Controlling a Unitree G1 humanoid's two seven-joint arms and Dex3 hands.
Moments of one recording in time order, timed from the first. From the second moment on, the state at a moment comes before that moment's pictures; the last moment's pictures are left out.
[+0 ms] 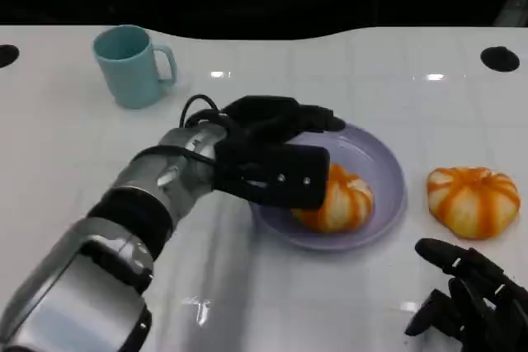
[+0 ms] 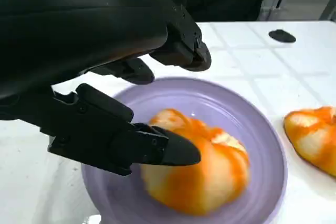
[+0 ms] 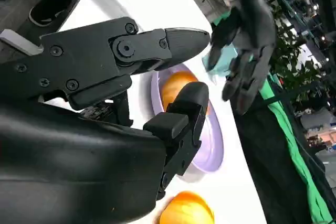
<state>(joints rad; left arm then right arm) -0.97 0.06 -0.50 1.10 0.58 -0.42 -0.14 0.24 0.03 -0.13 0.08 0.46 0.00 0.50</state>
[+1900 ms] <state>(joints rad) 0.16 -0.11 0.13 -0.12 -0.69 0.28 -0.29 0.25 0.05 -0.14 0.07 0.48 -0.02 0.51</state>
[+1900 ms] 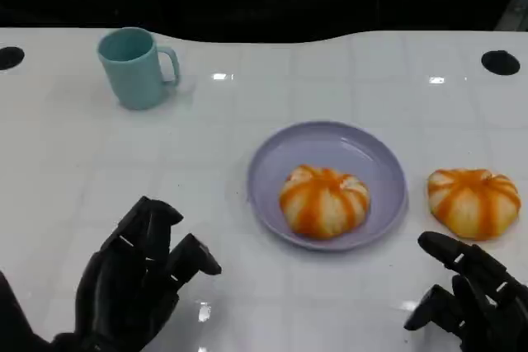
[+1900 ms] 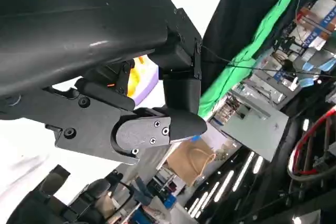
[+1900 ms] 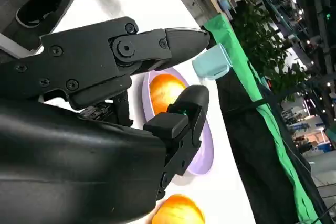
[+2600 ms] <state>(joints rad) 0.19 -0.11 0.13 -0.15 -0.66 0.35 -0.23 0.24 0.04 -0.14 0.08 0.47 -0.02 0.53</state>
